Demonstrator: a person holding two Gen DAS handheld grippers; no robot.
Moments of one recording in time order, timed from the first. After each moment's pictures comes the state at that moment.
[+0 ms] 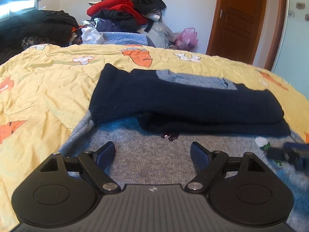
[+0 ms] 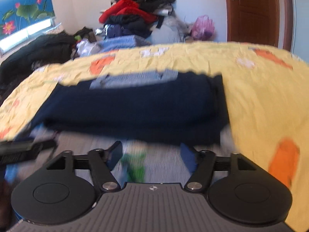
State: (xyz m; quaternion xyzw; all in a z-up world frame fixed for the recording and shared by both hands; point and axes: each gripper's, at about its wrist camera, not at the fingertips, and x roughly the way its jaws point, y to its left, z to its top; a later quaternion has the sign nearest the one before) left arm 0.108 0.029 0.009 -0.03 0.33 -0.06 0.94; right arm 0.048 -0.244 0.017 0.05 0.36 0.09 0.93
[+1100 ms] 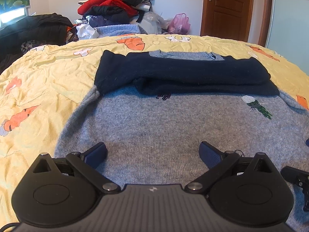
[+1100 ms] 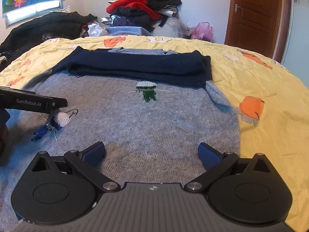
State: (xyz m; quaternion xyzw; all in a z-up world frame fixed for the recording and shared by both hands) left arm 0.056 0.025 0.006 0.03 0.36 -0.07 0.93; right arm -0.056 -0.225 0.008 -0.03 0.35 0.07 0.93
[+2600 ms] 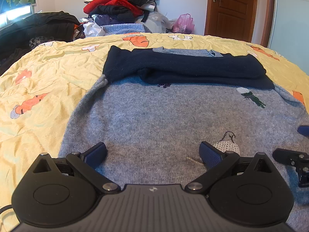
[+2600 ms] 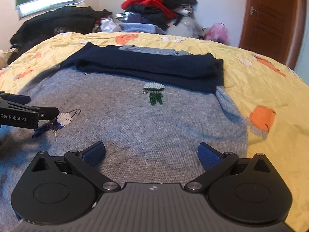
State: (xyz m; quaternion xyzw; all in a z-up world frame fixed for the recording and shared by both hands) left arm 0.022 0.029 0.008 0.02 0.36 -0.06 0.93; right arm -0.049 -0.227 0.013 -0.04 0.37 0.09 0.92
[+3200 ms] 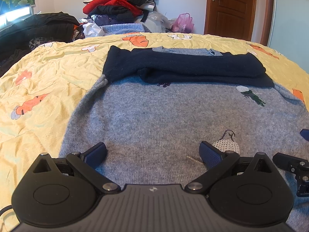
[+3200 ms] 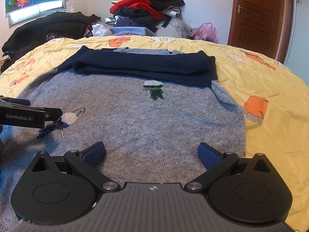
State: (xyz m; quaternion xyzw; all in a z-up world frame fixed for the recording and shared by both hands) left arm 0.022 0.028 0.008 0.03 0.36 -0.06 0.93; right arm -0.064 -0.221 0.009 -0.03 0.35 0.08 0.93
